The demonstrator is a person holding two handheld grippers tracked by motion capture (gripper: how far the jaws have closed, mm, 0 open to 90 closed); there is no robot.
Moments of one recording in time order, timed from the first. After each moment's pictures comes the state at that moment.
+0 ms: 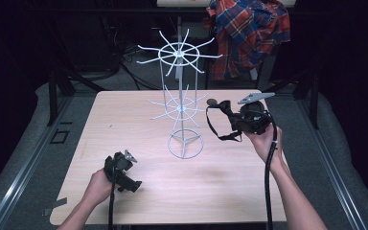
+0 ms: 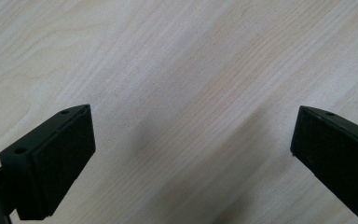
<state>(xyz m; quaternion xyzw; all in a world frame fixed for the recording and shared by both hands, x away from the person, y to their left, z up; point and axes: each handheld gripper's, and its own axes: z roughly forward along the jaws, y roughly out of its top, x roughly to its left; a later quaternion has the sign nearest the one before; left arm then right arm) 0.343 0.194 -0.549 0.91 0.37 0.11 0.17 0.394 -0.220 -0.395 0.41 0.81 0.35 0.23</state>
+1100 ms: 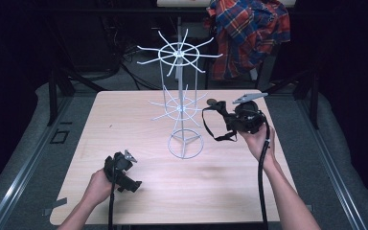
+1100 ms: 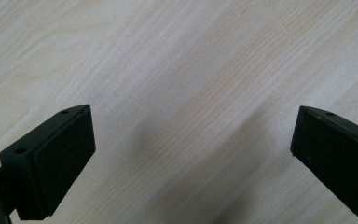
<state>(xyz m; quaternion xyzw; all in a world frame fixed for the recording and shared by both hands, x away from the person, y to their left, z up) 0.342 0.194 -0.549 0.91 0.37 0.11 0.17 0.407 -0.211 -0.408 0.42 0.81 0.35 0.21</state>
